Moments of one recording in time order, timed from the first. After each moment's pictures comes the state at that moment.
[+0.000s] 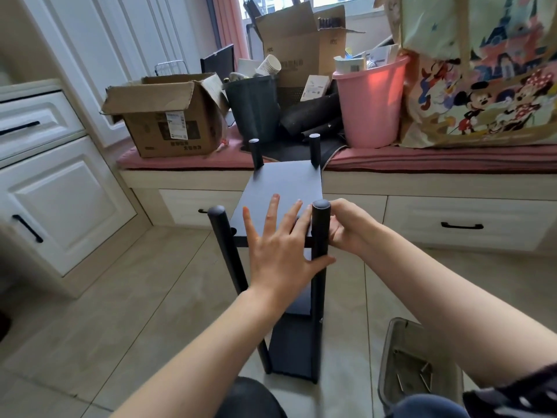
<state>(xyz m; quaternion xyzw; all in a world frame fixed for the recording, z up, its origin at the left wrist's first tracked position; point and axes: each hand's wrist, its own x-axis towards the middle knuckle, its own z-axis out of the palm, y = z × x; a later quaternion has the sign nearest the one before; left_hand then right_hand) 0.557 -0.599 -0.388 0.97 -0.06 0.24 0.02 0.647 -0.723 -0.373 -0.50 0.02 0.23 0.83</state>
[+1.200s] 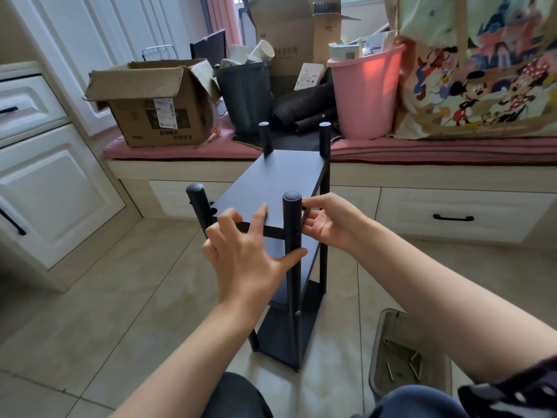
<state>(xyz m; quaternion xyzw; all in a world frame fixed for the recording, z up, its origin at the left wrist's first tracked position) 0.542 -0.578 -0.410 0.93 0.08 0.33 0.14 0.638 -0.719 -0.374 -0.42 0.04 0.28 0.86</state>
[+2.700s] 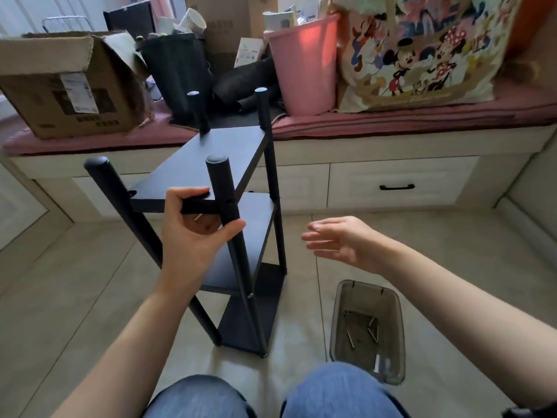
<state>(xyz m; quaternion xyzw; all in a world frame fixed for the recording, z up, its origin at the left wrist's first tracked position) 0.571 -0.585 -0.437 0.70 -0.15 0.27 0.65 0.620 -0.847 -0.483 -0.66 0.04 0.20 0.72</state>
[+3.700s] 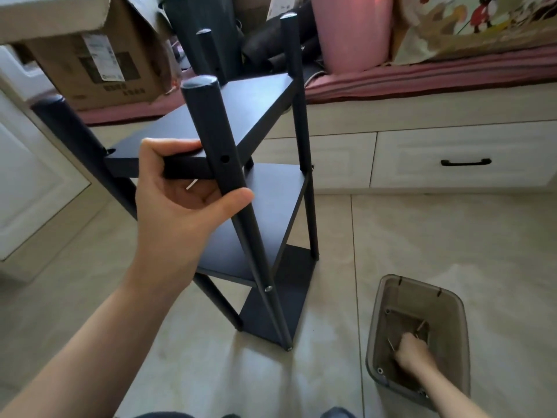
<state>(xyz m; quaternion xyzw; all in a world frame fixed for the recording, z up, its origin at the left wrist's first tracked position) 0.583 -0.580 -0.445 0.69 -0.21 0.27 0.64 0.582 -0.896 -0.815 -0.90 0.23 0.28 0.23</state>
